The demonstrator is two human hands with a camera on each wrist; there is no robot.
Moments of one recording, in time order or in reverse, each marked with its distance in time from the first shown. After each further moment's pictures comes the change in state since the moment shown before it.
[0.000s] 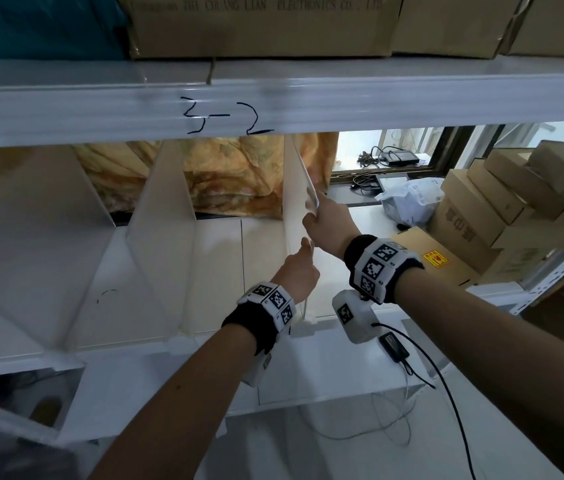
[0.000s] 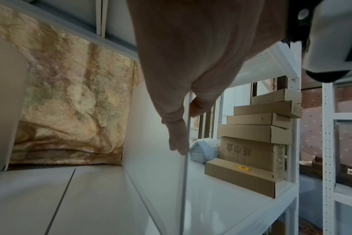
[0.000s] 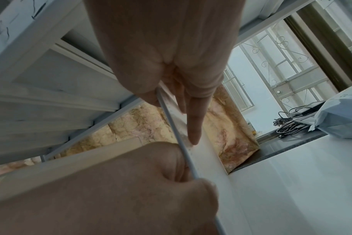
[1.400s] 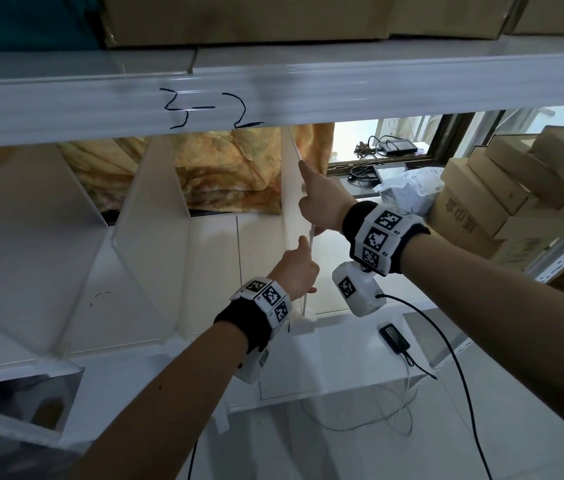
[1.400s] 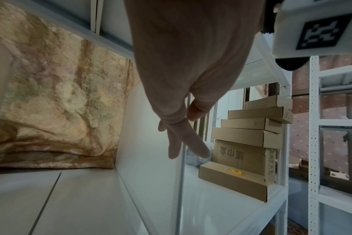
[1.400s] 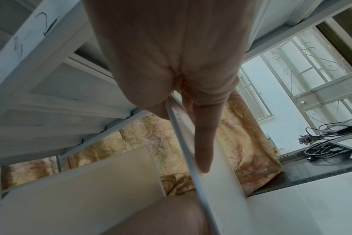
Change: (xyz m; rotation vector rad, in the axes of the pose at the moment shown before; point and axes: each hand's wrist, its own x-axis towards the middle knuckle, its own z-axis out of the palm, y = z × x) left_hand 0.002 0.009 -0.006 -0.176 -0.054 -0.079; right_hand 0.019 -0.022 -0.023 -0.085 -0.194 0.014
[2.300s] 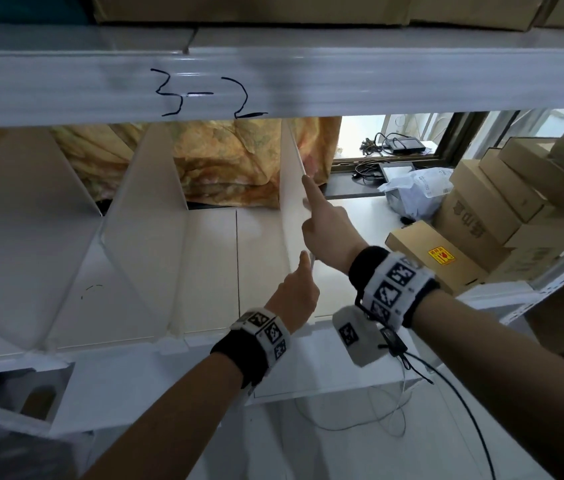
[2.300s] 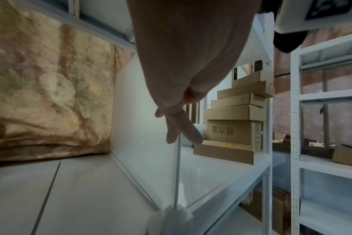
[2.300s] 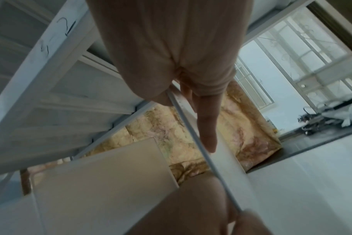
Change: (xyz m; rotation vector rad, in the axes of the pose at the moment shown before) left_hand 0.001 -0.041 0.034 0.130 0.067 0.117; right_hand -0.016 0.026 0.035 0.048 0.077 -0.041
